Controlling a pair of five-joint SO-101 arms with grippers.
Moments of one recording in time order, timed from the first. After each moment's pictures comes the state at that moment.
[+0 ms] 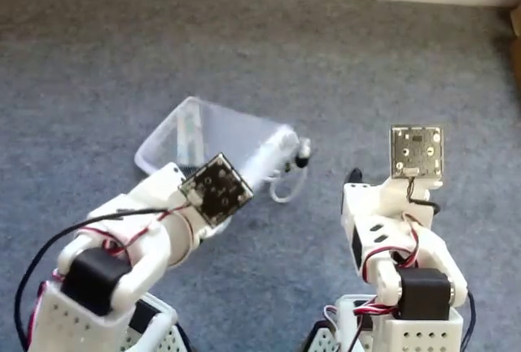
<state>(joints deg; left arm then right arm) 21.8 -69.8 43.0 76.9 -22.6 -1.2 -76.3 48.3 72.3 4.5</state>
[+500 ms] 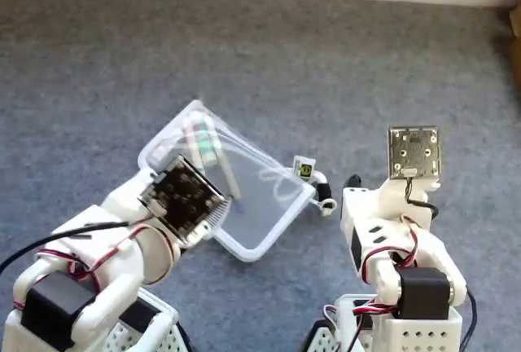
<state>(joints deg) 20.2 -70.5 31.4 84.2 -15.2 -1.2 -76.3 48.3 75.9 4.5</state>
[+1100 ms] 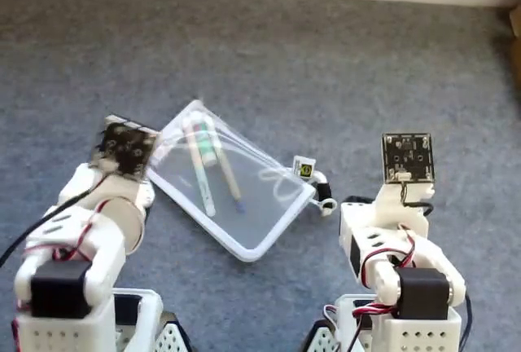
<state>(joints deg) -6.8 -76.4 45.8 77.1 -11.6 -1.2 -76.7 49.0 83.3 4.5</state>
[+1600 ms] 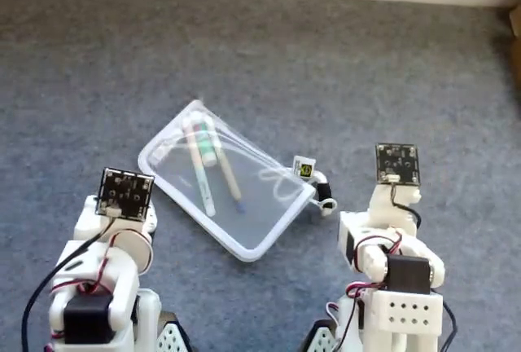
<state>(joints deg) -8.0 -103.9 75.1 71.1 -10.6 3.8 -76.2 67.8 72.7 4.5</state>
